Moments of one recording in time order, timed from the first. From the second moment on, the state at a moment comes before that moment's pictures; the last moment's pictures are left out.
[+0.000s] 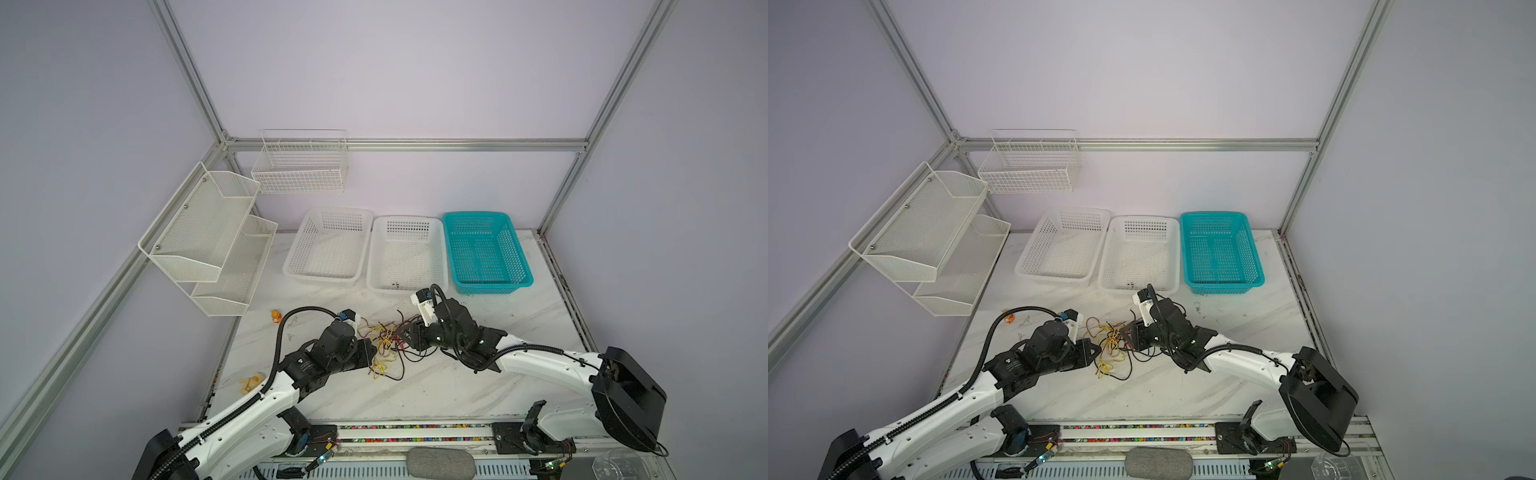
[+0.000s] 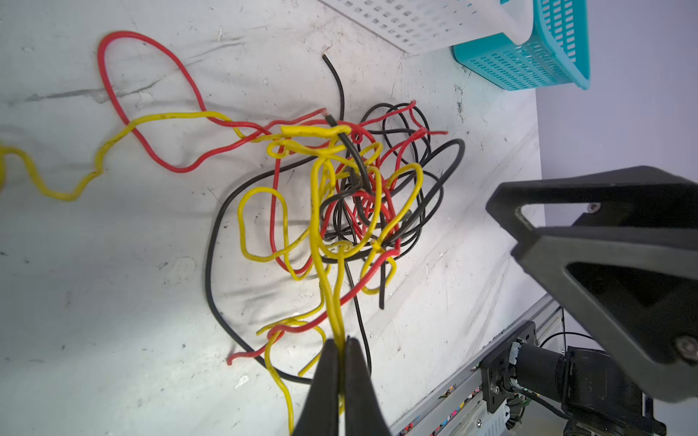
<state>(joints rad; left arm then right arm) -0.68 0.88 0.51 -0.39 0.13 -0.83 0.89 1.37 0.74 0.12 -0.23 0.63</state>
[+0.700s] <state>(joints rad) -0.68 0.88 0.51 -0.36 0.15 -0.83 0.90 1.59 0.78 0.24 -0.18 0.85</state>
